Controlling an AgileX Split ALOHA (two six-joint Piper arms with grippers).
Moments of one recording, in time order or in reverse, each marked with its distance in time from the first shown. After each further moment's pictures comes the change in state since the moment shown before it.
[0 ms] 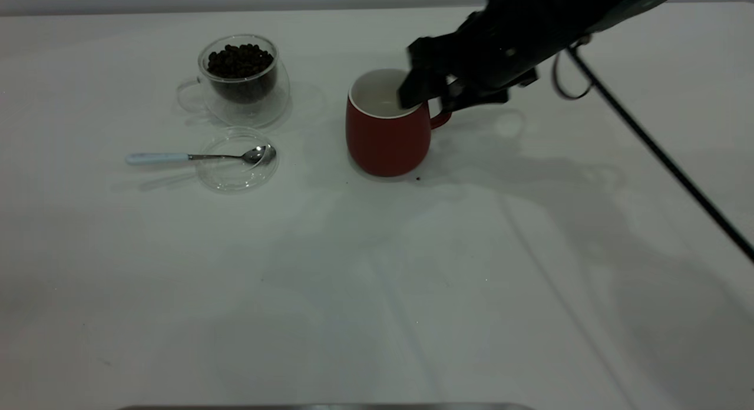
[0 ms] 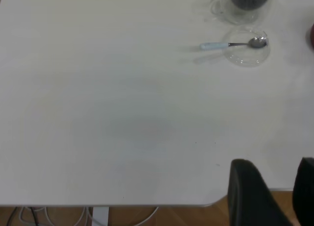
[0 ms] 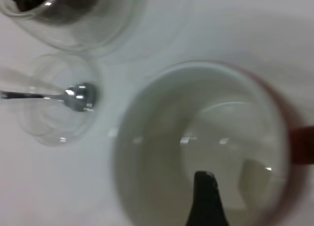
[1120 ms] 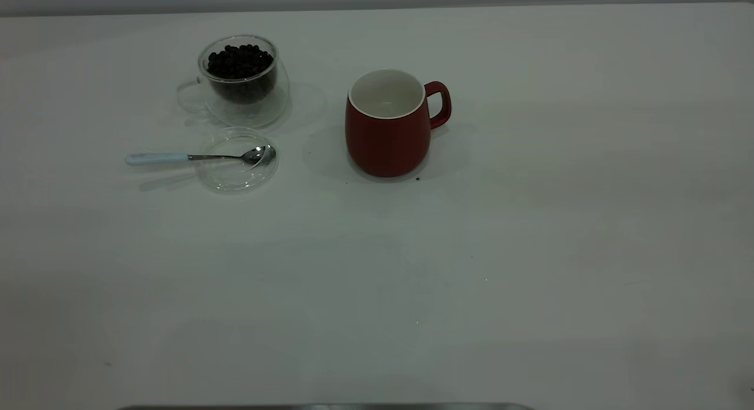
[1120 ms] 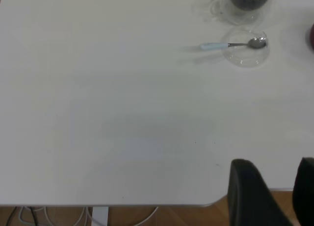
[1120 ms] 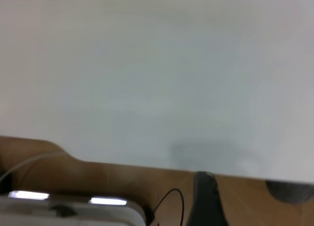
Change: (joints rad) left arm 0.000 0.000 0.000 0.000 0.000 -0.002; right arm -0.352 -1.766 0.728 -1.499 0.711 1.250
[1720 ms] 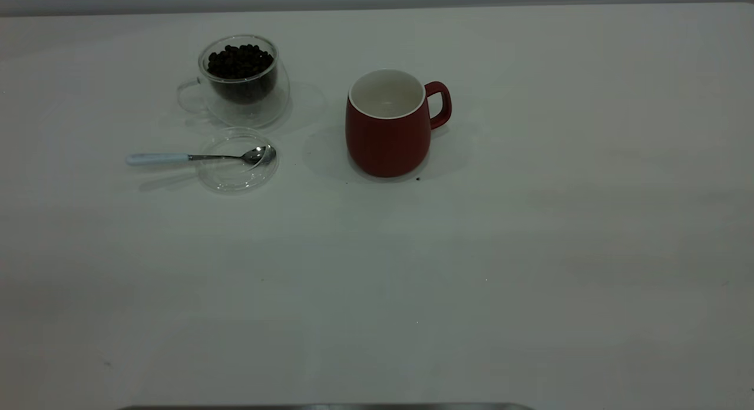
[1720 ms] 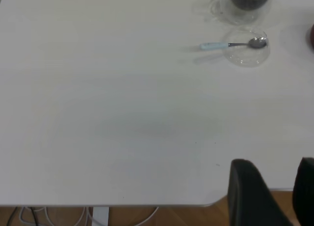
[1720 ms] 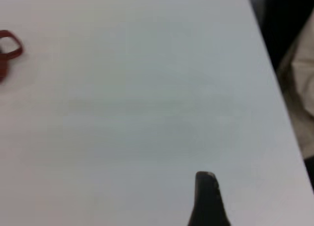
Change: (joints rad) left arm 0.000 0.000 0.000 0.000 0.000 0.002; right arm -0.101 -0.613 0.142 -0.013 0.046 0.006
